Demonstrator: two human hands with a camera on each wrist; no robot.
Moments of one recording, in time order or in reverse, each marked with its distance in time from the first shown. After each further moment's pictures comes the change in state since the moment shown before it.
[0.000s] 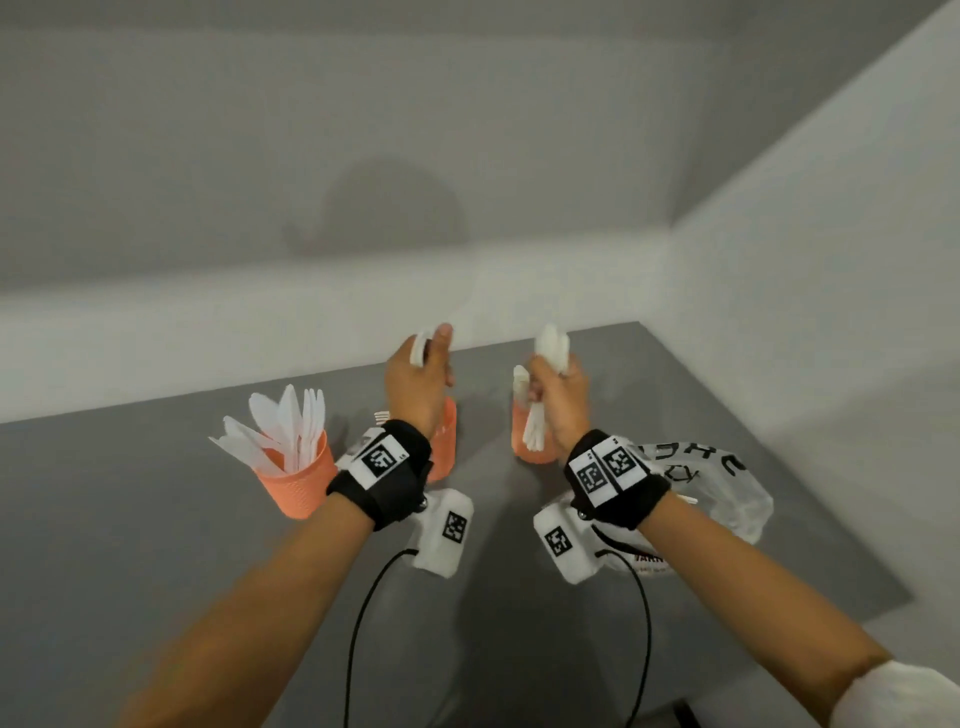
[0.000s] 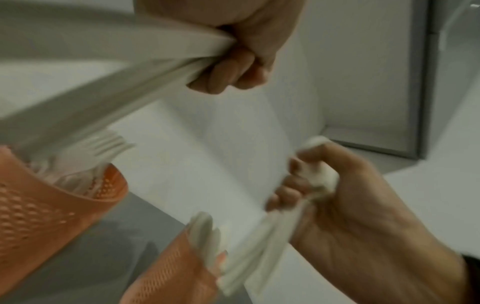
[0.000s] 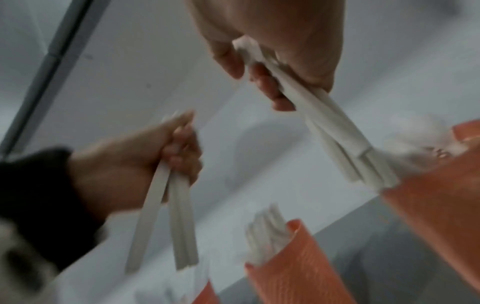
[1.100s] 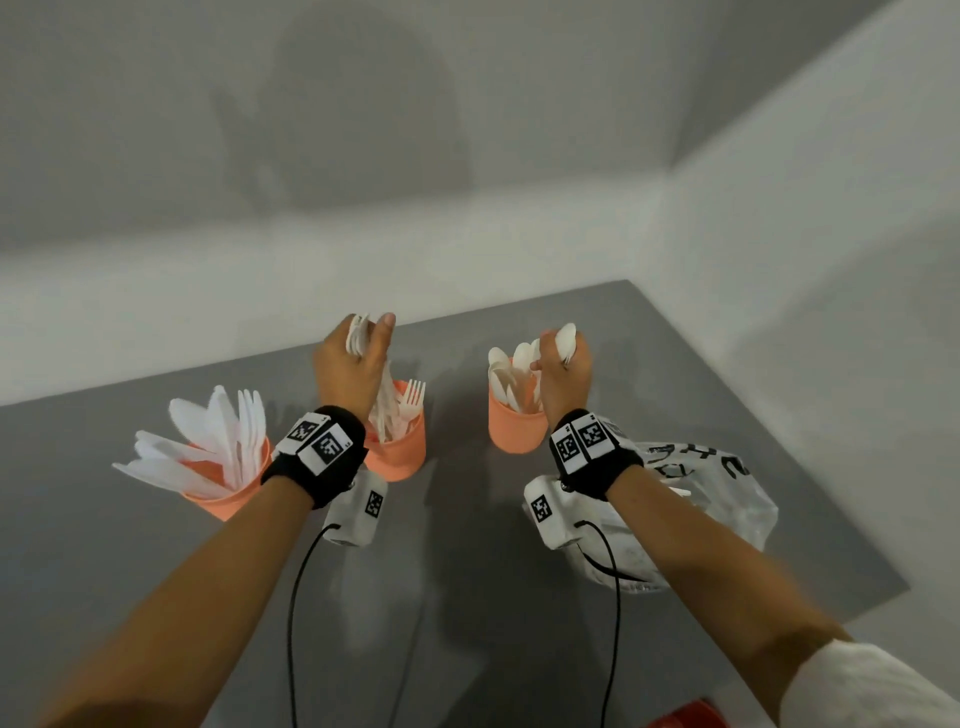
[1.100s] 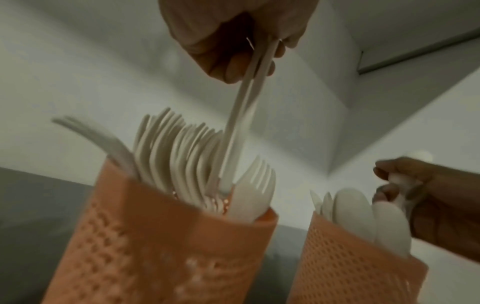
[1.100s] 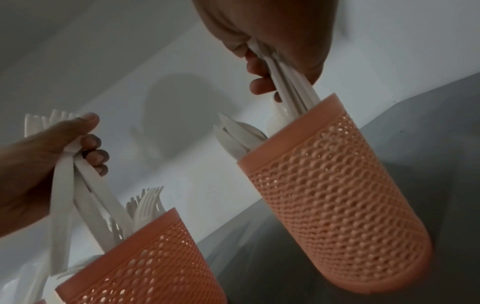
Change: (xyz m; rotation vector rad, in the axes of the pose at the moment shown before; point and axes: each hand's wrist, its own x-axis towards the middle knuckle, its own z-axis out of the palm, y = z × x) left_hand 0.070 -0.070 -0.004 0.262 0.017 0.144; right_hand 0.082 0.056 -0.024 -0.172 0.241 -0.013
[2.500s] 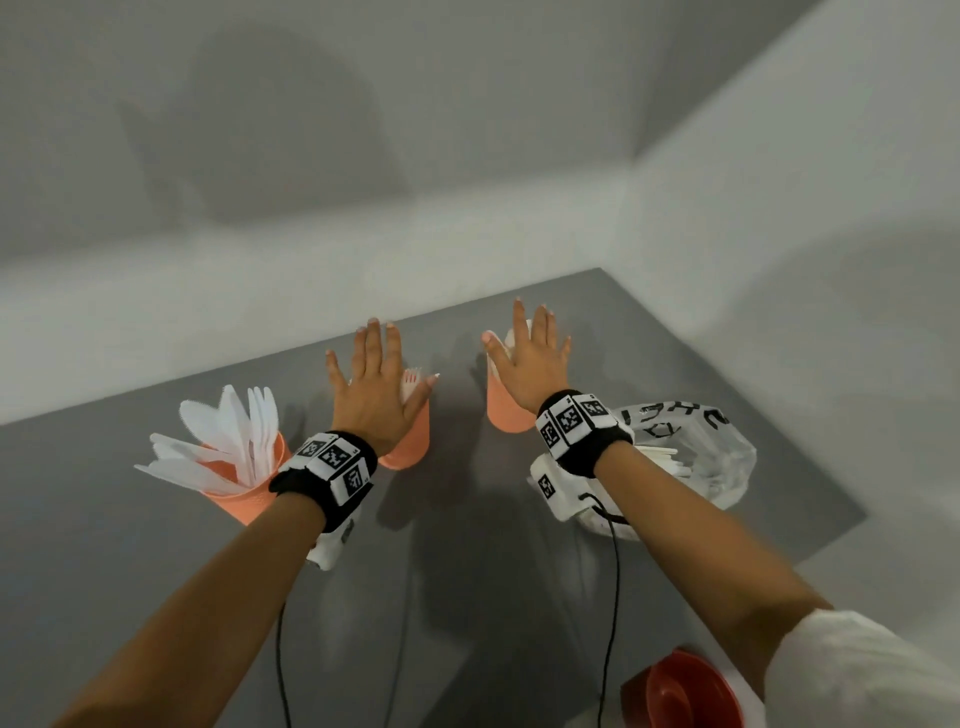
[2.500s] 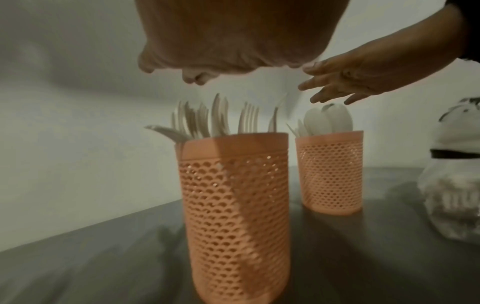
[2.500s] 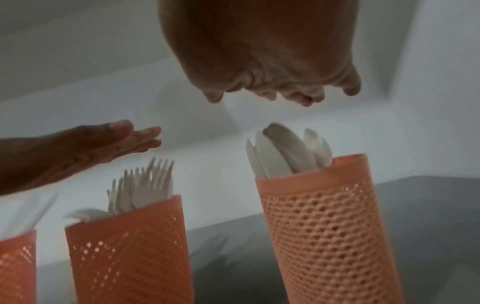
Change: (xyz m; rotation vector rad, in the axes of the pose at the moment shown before) left_hand -0.031 -0.023 -0.015 0.927 -0.594 0.256; right_hand -0.033 -0.014 0.008 -1.044 -0.370 -0.212
